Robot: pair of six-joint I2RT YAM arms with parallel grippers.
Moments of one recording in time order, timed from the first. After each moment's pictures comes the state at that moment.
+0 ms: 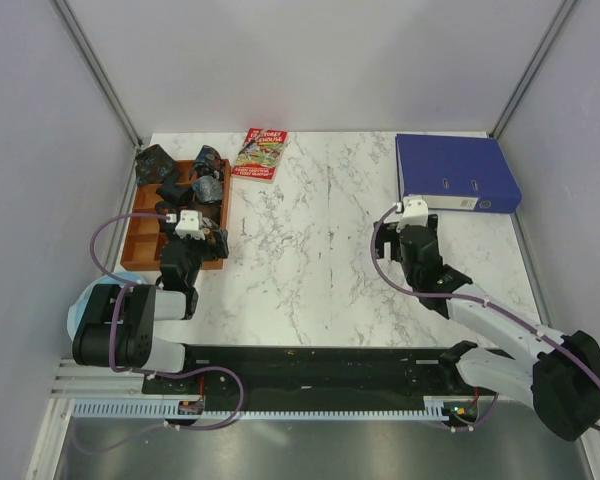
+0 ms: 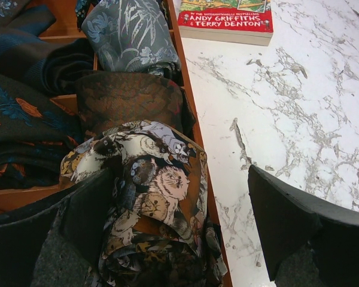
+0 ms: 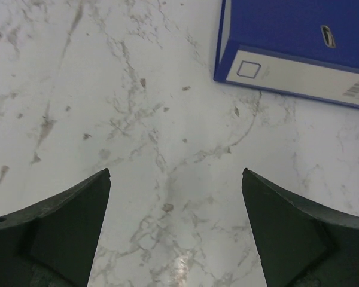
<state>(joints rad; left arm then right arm) -0.03 1.42 0.21 1.06 0.08 -0.01 0.57 1.08 0.57 0.10 0.49 0.15</state>
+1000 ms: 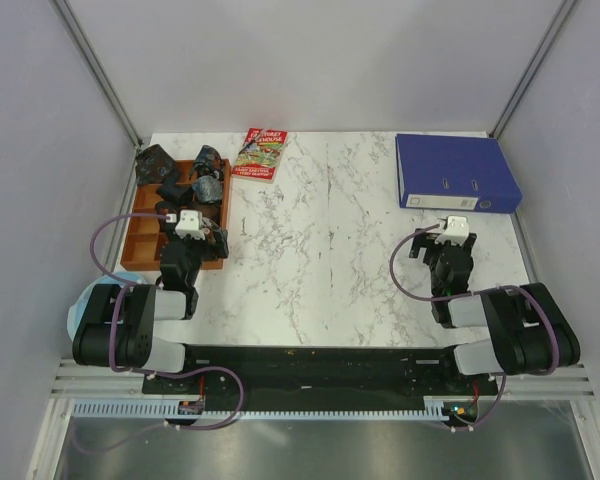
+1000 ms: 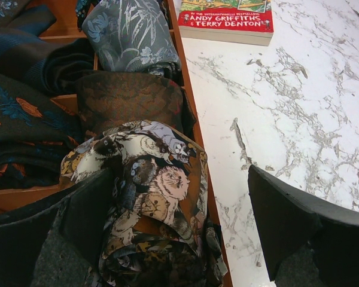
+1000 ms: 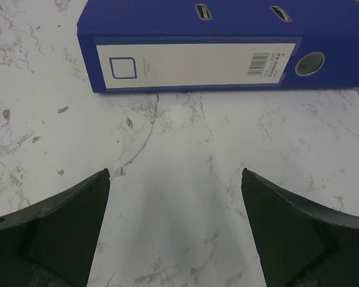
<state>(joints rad) -0.03 1.42 0.21 1.06 0.08 -0.01 0.14 1.37 0.15 1.03 0.32 0.00</state>
